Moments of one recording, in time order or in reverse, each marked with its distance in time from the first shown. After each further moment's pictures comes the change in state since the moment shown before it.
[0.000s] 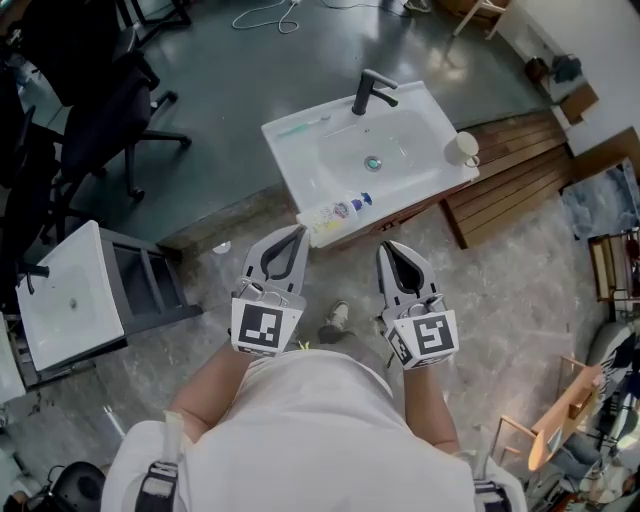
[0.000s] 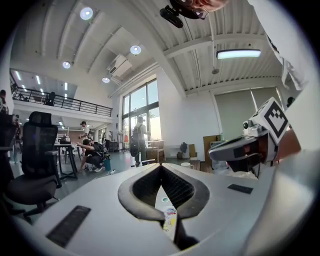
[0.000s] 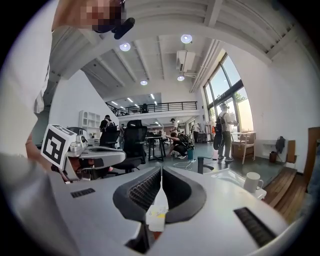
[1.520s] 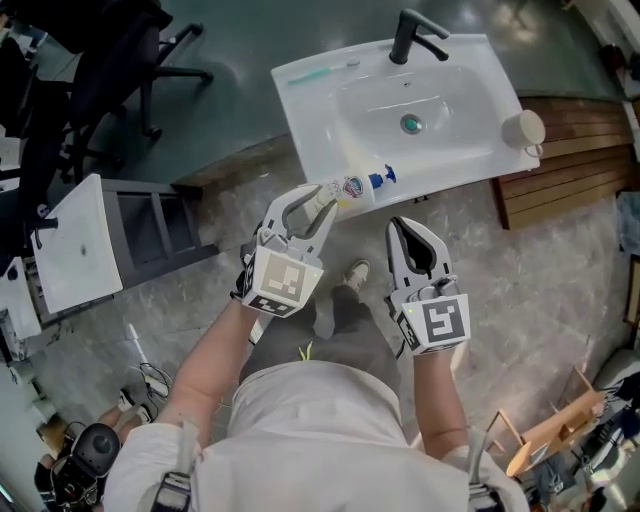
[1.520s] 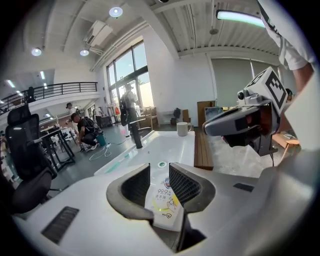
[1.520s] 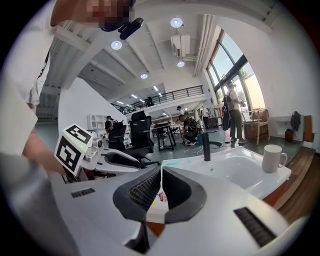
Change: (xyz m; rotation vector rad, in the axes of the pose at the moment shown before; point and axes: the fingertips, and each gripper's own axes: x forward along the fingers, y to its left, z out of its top) left arm 0.135 -0.019 -0.162 0.111 0.435 -0.072; right arm 0.086 -0.094 -0.108 0.101 0.106 0.168
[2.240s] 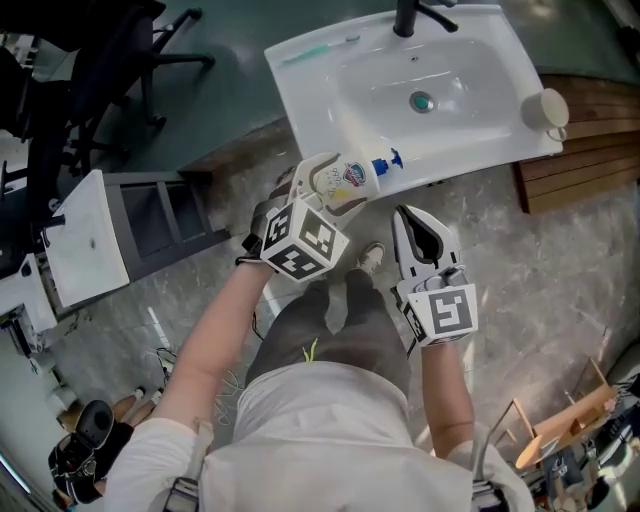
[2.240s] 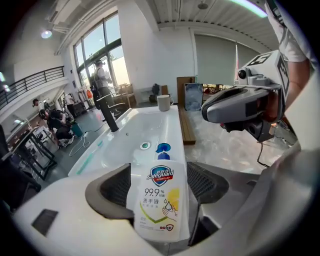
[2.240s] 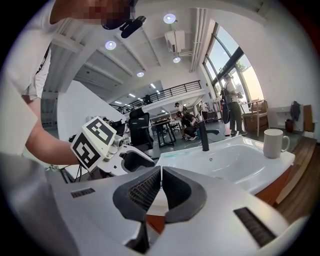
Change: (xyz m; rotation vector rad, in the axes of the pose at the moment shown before) left arm 0.083 -0.034 -0.046 0.163 0.284 -0.236; right arm 0.014 -0.031 -0.047 0.063 0.028 0.010
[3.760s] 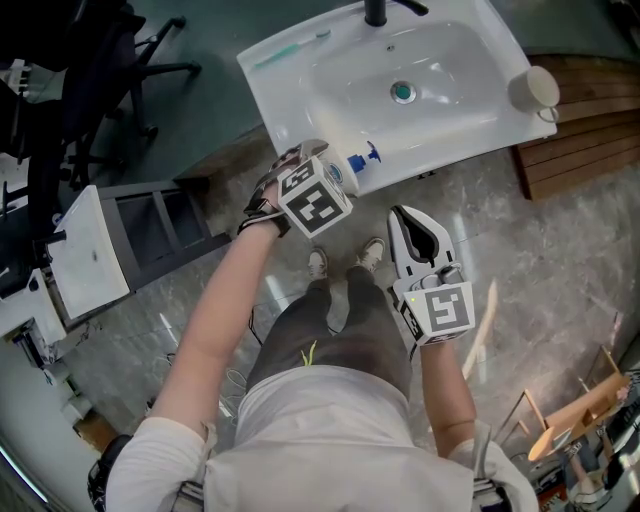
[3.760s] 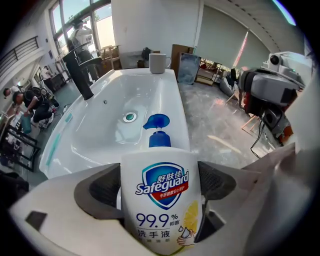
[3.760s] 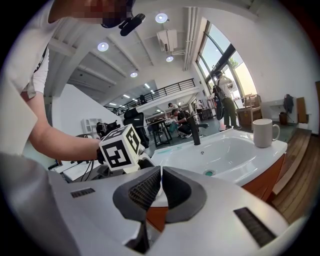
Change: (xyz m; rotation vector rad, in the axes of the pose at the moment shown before) left arm 0.082 -0.013 -0.034 -0.008 0.373 -0.194; right arm -0.016 -0.040 -0.026 0.061 0.010 -0.032
